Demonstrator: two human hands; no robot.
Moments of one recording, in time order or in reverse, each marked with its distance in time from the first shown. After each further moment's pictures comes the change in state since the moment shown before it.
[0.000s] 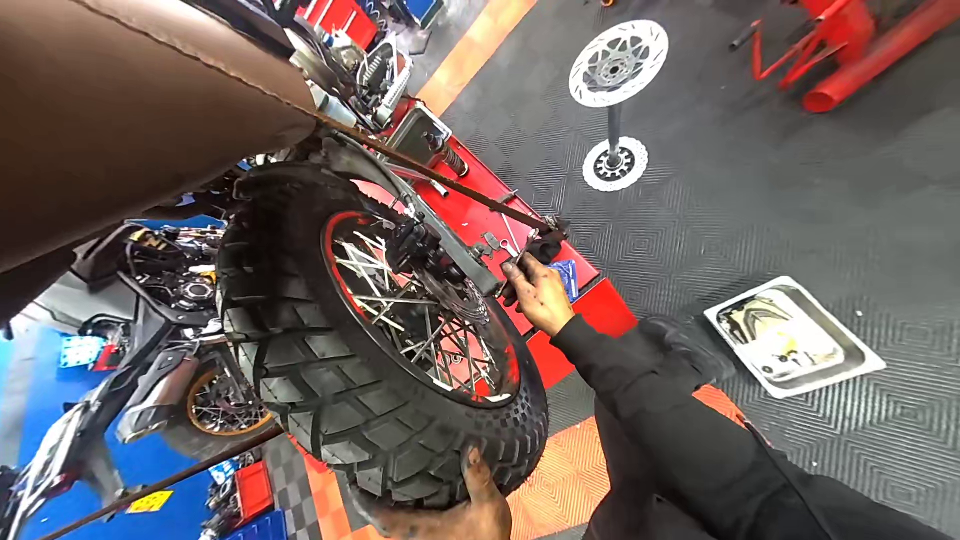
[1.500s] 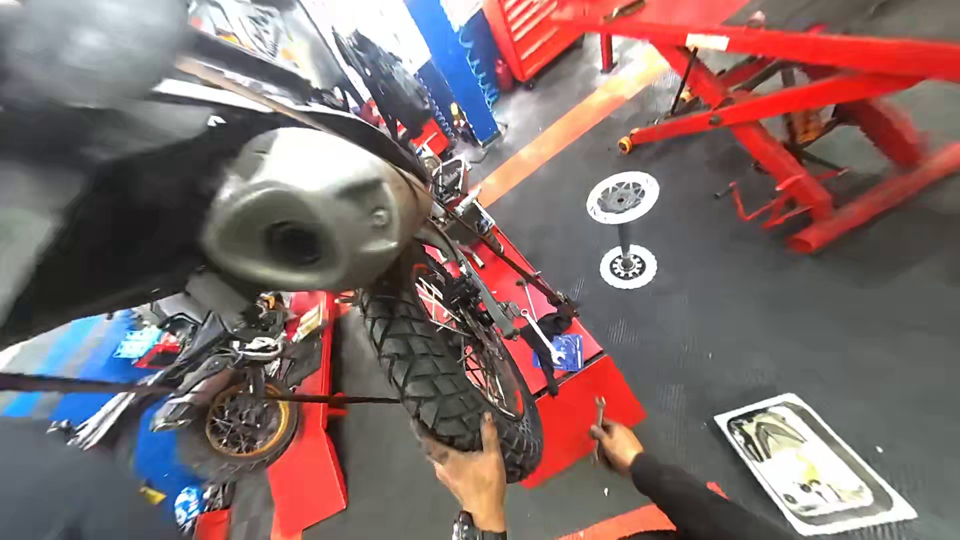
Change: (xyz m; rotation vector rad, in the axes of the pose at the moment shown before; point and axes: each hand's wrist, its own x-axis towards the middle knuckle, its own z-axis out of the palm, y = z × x) left_hand 0.006 0.018 -0.011 -0.009 -0.074 -0.073; right_hand -0.149 0.131 -0.089 -0.241 -0.360 0.580
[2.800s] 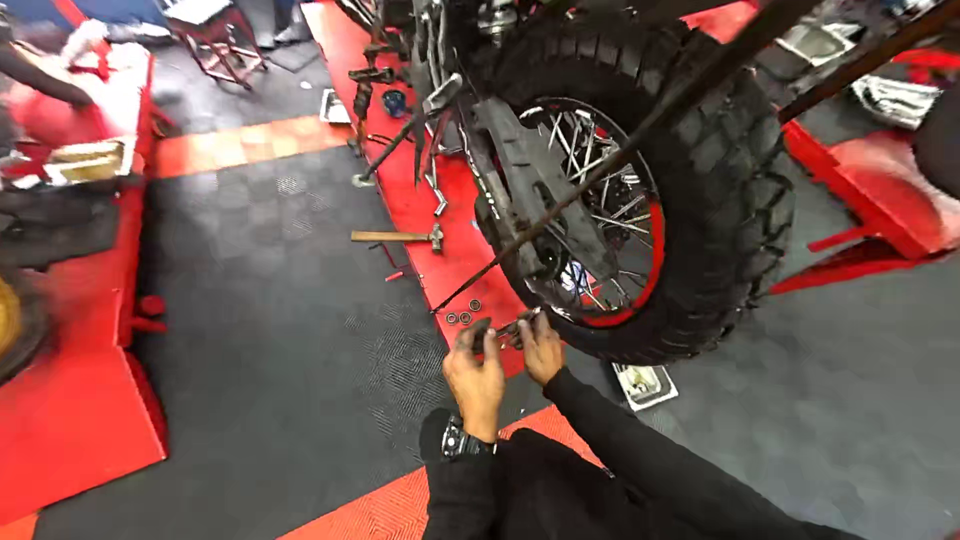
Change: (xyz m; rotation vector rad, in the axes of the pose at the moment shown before) left_hand 0.136 -0.347 -0.026 -0.723 -0.637 -0.213; right_hand -0.017 -0.181 0.378 -0.322 0.585 -0.539
